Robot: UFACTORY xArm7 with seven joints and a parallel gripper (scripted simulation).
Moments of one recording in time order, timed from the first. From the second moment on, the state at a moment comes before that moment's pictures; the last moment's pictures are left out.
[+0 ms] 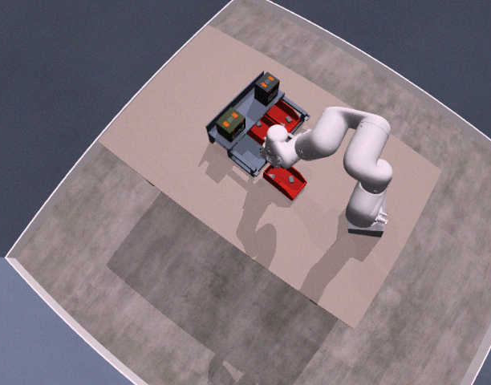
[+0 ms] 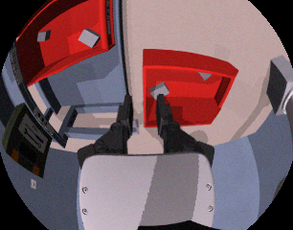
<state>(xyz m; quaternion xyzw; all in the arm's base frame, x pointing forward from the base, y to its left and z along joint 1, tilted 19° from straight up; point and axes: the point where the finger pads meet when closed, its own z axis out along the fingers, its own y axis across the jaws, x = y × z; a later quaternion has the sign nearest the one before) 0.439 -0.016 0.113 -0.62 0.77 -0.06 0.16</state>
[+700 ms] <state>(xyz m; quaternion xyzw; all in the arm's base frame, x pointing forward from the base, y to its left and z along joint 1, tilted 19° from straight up) 0.443 -0.014 0.098 -0.62 0.77 -0.06 0.16</state>
